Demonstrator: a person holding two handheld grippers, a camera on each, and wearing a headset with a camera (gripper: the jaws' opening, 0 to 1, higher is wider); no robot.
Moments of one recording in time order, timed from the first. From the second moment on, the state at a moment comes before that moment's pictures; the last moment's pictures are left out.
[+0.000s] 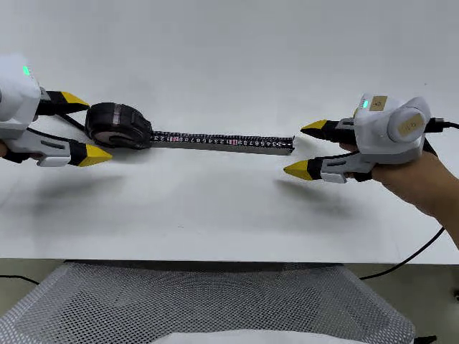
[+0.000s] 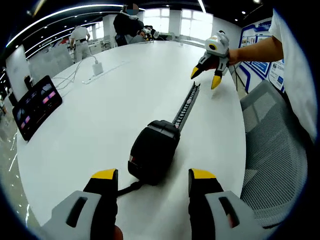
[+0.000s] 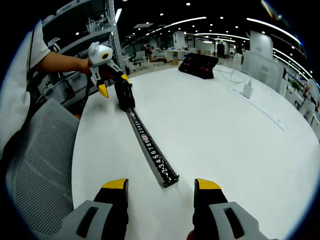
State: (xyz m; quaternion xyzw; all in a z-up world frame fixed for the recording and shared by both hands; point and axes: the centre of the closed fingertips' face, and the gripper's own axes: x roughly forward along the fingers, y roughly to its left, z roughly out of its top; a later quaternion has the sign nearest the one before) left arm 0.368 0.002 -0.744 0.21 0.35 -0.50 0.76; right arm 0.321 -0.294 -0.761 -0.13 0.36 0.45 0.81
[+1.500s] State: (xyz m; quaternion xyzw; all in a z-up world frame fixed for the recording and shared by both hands) left arm 0.308 0.022 -0.722 0.11 0.31 -0.40 0.86; right arm 0.270 -0.307 -0.731 -0.10 0.35 0.37 0.86
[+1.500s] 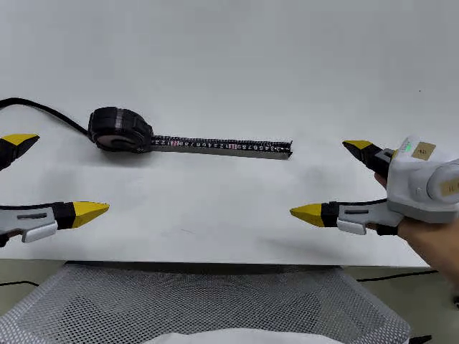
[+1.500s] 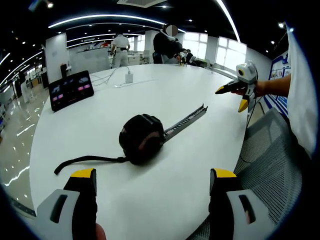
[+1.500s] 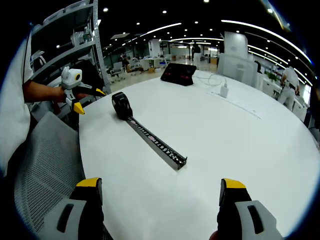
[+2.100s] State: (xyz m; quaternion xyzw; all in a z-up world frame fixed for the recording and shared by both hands) left arm 0.295 0.025 -0.722 0.08 0.31 -0.38 0.87; right arm 0.256 -0.308 -0.731 -0.09 0.33 0.36 0.87
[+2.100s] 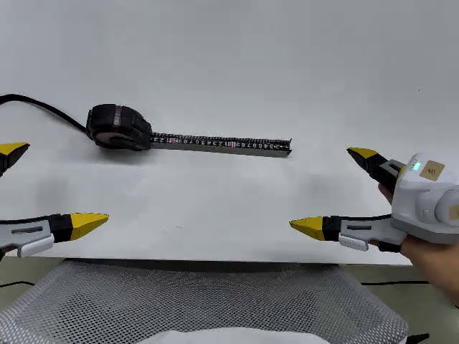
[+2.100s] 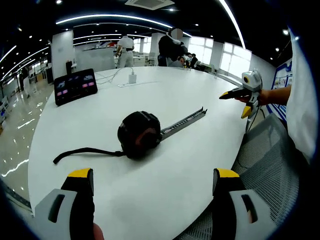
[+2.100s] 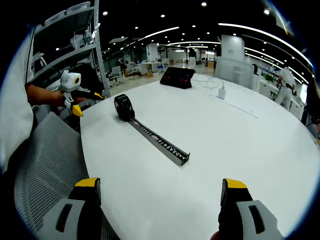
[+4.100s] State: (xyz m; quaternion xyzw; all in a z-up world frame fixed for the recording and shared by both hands) left arm 0.311 0.001 -0.723 0.06 0.32 -0.37 0.87; right arm 0.252 -0.307 -0.733 -0.09 0.34 0.37 0.86
